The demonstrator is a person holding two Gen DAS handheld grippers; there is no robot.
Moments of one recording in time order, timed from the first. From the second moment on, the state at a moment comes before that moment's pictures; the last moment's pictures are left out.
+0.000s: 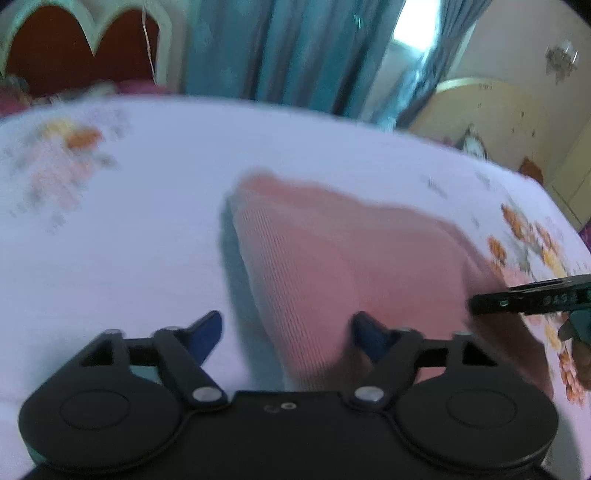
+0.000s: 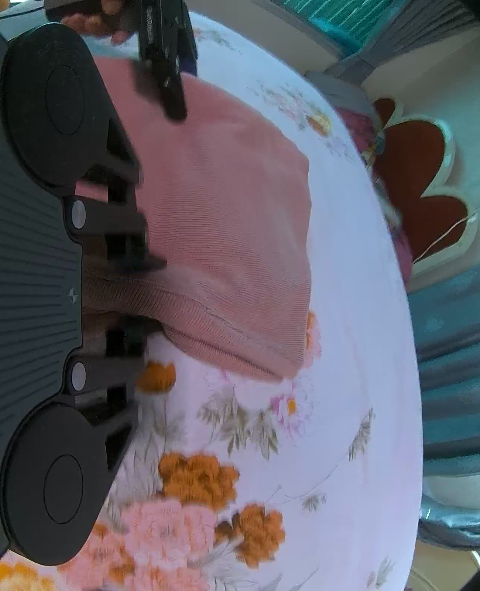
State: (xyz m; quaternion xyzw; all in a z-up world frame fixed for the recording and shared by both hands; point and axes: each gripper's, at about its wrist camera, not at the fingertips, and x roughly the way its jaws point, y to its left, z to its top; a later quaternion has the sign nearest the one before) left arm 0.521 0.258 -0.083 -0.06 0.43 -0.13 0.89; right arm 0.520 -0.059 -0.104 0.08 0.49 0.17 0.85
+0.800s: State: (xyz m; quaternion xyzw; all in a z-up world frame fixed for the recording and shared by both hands) left arm 0.570 0.218 -0.093 0.00 0.43 -0.15 0.89; right arm 0.569 -0.014 -0.115 -0.03 0.46 0.18 0.87
